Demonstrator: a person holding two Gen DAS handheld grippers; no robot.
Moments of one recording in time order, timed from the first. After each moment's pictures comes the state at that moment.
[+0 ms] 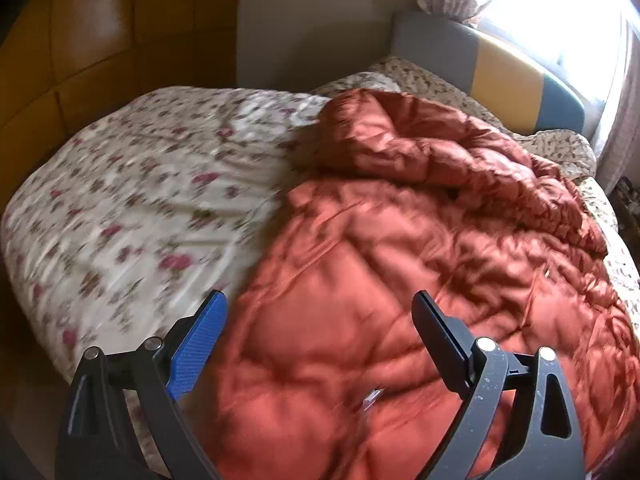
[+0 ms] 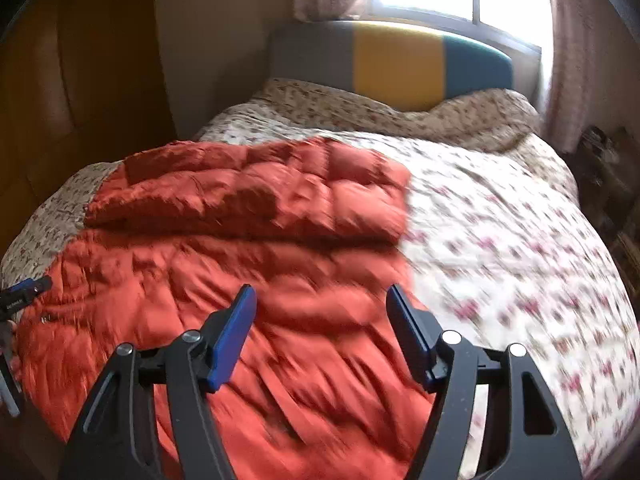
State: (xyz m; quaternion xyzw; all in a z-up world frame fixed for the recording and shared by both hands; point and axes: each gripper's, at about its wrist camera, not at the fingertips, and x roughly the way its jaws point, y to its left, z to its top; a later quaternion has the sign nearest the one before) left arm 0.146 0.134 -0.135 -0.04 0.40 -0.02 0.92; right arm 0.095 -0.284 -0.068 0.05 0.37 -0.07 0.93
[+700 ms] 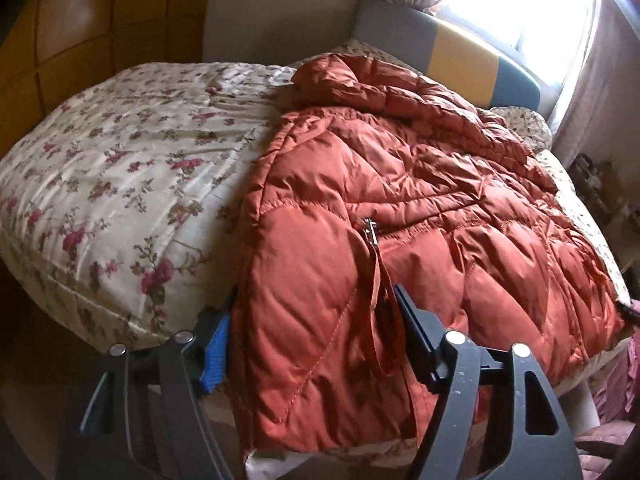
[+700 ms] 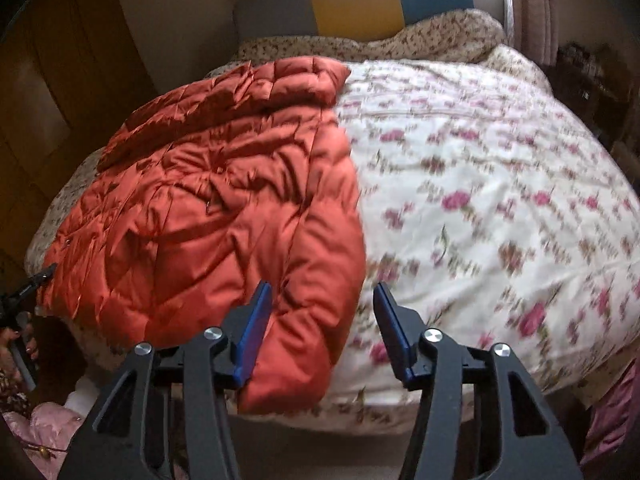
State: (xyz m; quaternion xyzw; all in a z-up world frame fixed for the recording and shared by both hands) left arm 0.061 0.157 -0.161 -0.06 0.41 -0.11 0.90; right arm -0.049 -0.326 -0.120 0.16 0.44 -0.05 0.88
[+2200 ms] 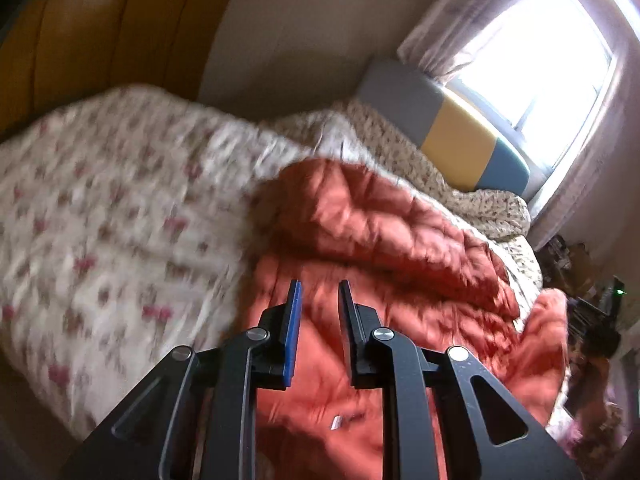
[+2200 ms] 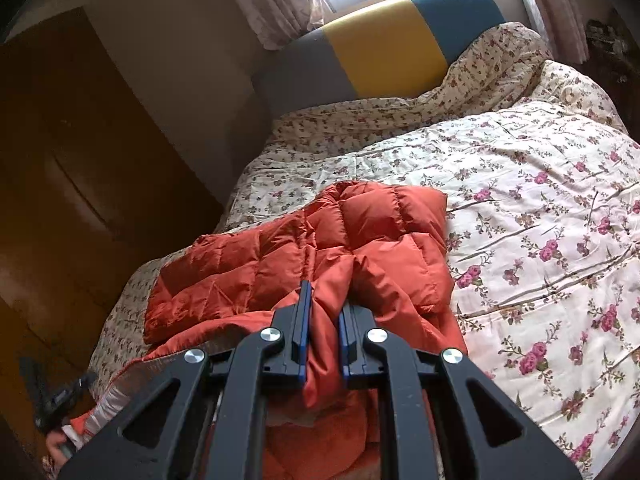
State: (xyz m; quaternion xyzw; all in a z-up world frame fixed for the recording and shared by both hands) left arm 0.155 0.185 -0.079 -0.18 0.37 -0.13 0.90; right arm 0.181 -0.357 -0.052 0.26 0.33 0.00 0.91
